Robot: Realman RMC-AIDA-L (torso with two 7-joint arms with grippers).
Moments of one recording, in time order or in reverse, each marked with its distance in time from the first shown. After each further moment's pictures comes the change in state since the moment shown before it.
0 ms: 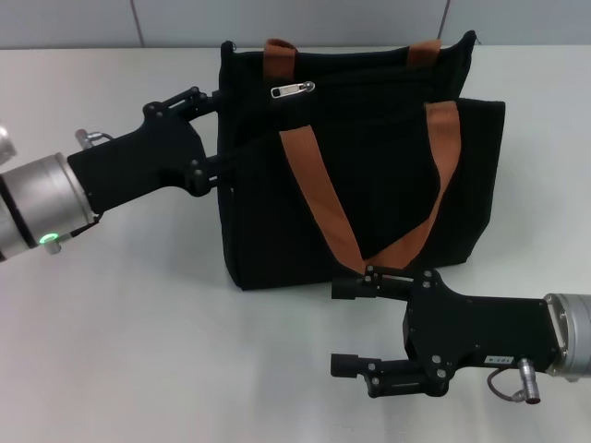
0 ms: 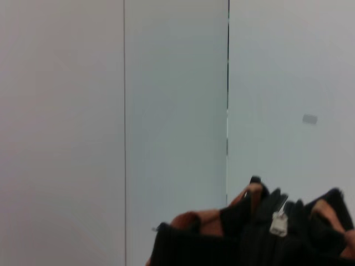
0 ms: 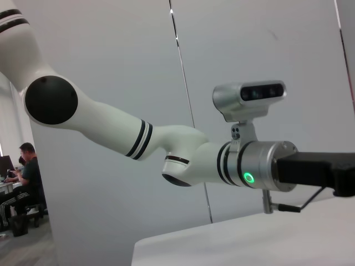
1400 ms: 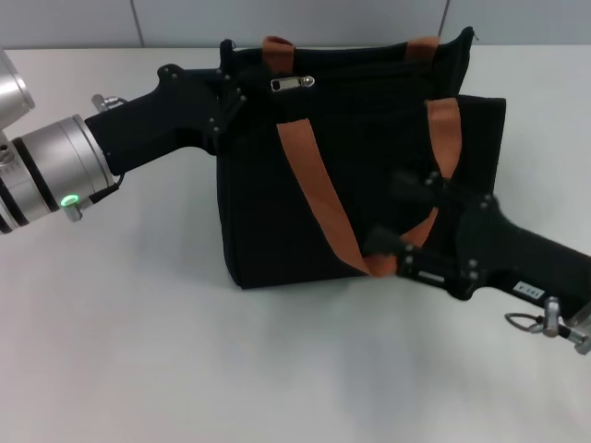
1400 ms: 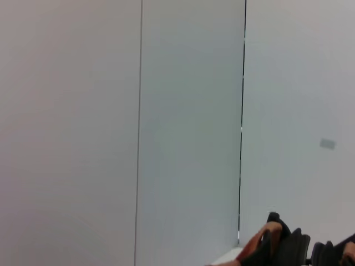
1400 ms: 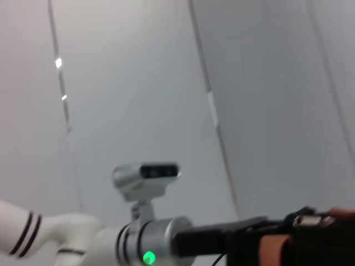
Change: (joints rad) left arm -0.052 -0.010 0.010 0.007 -0.062 -0.043 -0.051; right arm -0.055 0.000 0.155 0.075 0.185 0.012 -0.036
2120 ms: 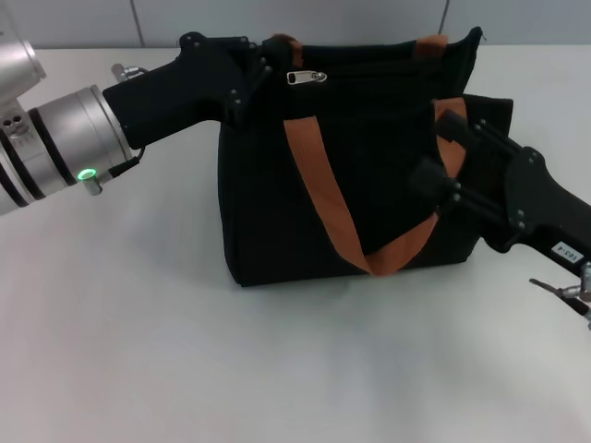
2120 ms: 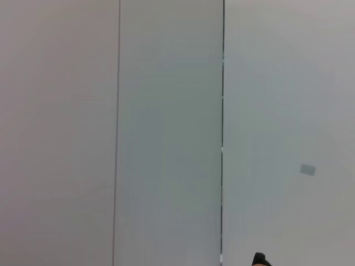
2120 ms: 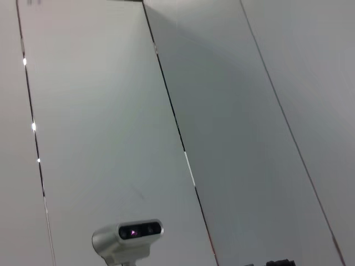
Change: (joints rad) left arm -0.057 -0.001 0.004 -0.007 -0.030 0.035 -0.001; right arm -0.012 -0.001 0.022 0.017 0.143 -0.077 0.050
